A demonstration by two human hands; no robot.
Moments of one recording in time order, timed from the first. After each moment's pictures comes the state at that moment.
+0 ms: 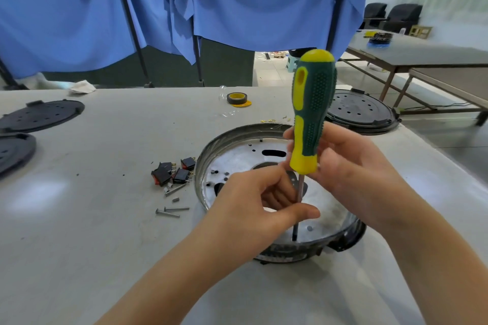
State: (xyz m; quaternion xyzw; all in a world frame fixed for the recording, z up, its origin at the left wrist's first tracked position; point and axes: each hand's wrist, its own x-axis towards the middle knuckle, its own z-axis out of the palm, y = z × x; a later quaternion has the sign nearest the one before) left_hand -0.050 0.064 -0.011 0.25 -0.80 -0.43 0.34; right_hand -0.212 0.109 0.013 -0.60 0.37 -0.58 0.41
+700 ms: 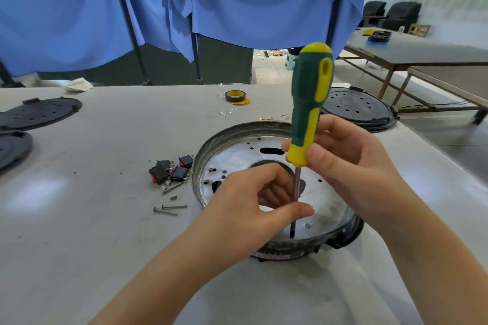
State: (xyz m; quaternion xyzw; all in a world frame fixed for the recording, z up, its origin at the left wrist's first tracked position) left_hand -0.049 0.060 -0.014 0.24 -0.81 -0.43 0.33; right_hand -0.215 0.107 0.007 -0.57 0.38 -0.63 0.37
